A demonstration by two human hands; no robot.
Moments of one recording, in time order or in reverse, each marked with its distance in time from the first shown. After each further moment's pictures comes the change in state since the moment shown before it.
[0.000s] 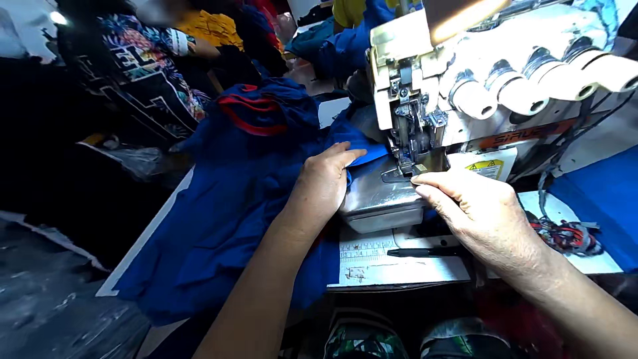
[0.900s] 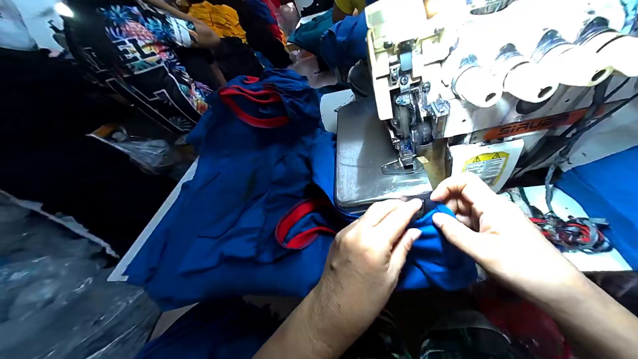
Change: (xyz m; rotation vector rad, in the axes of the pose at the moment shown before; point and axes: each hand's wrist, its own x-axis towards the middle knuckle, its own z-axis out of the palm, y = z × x) left_hand -0.075 0.068 0.020 -0.167 0.073 0.122; right_hand -0.024 -0.006 -0.012 0.433 -0.183 0.250
